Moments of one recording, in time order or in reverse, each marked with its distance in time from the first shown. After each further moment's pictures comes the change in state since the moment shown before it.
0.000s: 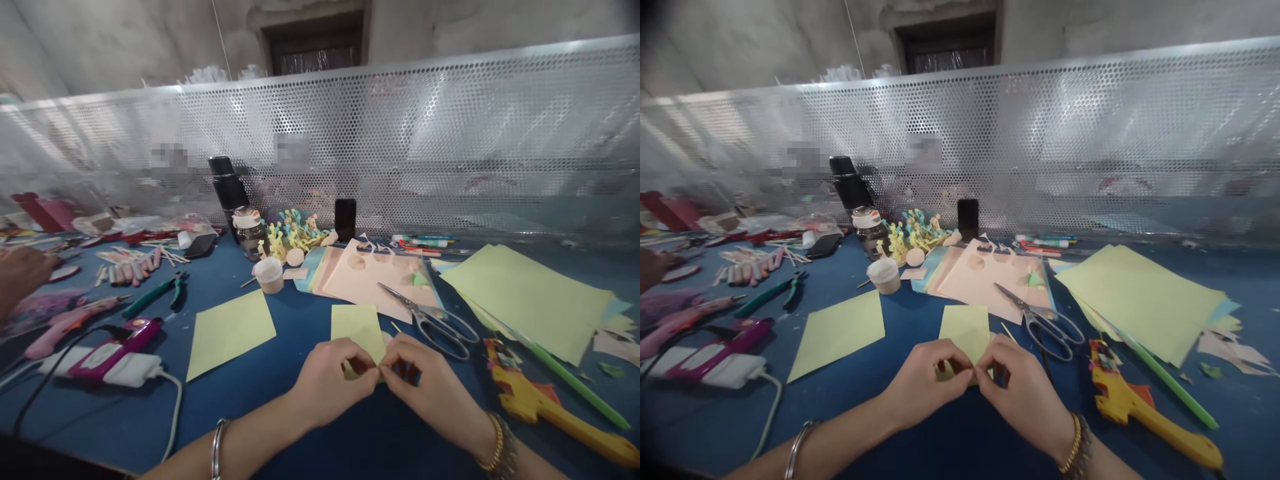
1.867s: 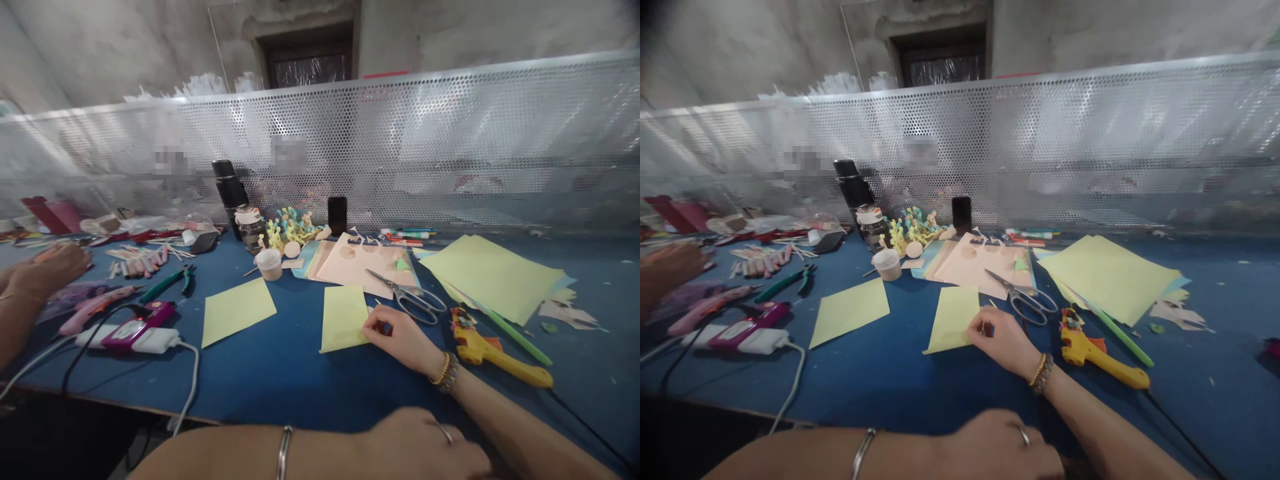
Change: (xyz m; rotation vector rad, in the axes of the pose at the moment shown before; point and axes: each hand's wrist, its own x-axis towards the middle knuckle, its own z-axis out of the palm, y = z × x) left_hand -0.054 0.053 0.104 0.523 -0.449 0.911; right_hand 0.001 0.005 -0.005 0.000 0.007 -0.108
